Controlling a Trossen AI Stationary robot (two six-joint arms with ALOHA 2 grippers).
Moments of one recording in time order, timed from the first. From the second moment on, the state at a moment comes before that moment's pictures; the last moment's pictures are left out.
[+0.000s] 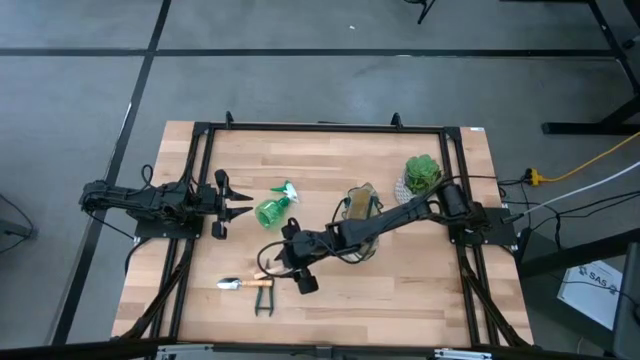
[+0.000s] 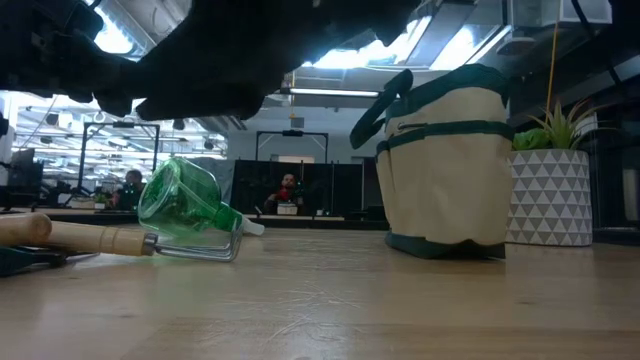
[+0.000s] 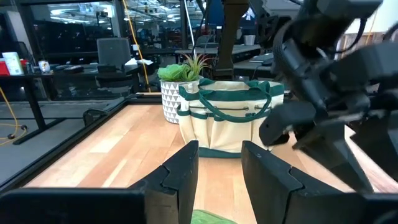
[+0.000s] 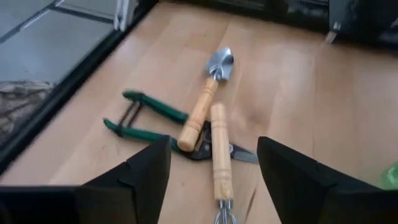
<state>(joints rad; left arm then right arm) -0.11 0.01 0.03 -0.02 -0.22 0.01 0.27 2.19 1.60 0.00 -0.08 -0.05</state>
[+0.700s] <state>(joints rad) -0.12 0.01 0.03 -0.02 -0.22 0.01 0.27 2.42 1.95 -0.42 -0.05 -0.02</state>
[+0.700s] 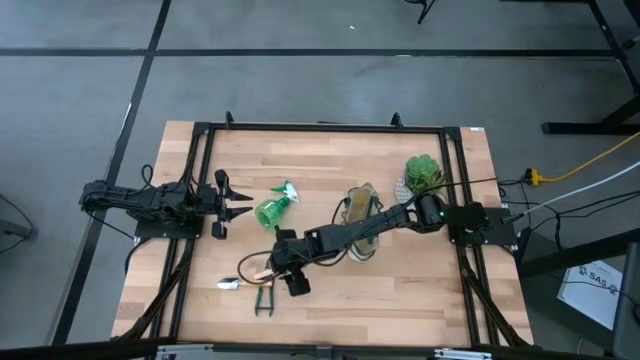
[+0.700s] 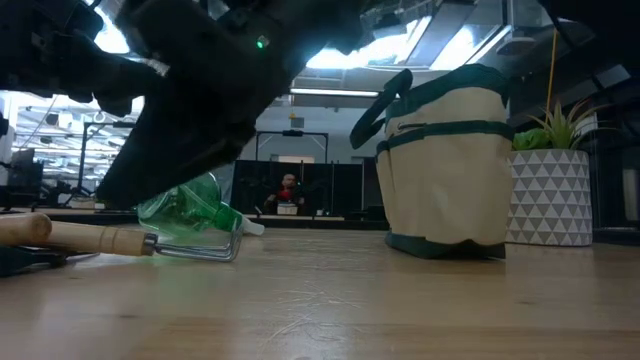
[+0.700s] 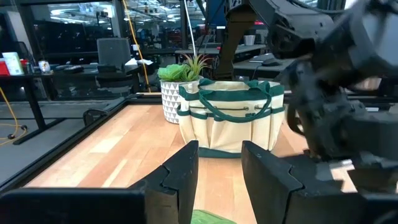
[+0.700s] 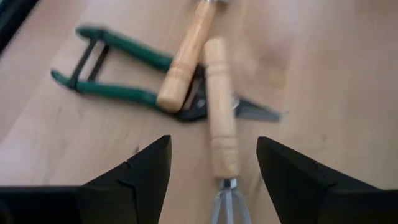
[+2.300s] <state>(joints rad) -0.11 0.01 0.03 -0.02 -0.22 0.01 0.28 2.17 1.96 -0.79 -0.11 0.07</state>
